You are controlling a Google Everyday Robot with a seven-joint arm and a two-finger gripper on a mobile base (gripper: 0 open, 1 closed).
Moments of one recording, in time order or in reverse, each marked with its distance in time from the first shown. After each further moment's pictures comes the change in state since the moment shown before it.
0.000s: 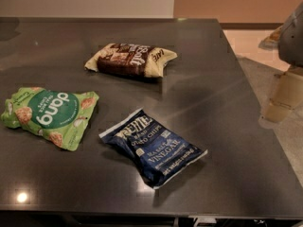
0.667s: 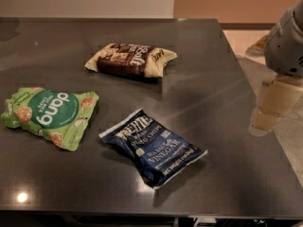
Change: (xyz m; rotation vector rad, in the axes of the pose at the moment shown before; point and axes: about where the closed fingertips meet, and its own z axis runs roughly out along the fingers) arm -0.016 0.014 0.011 -0.032 -0.020 -0.050
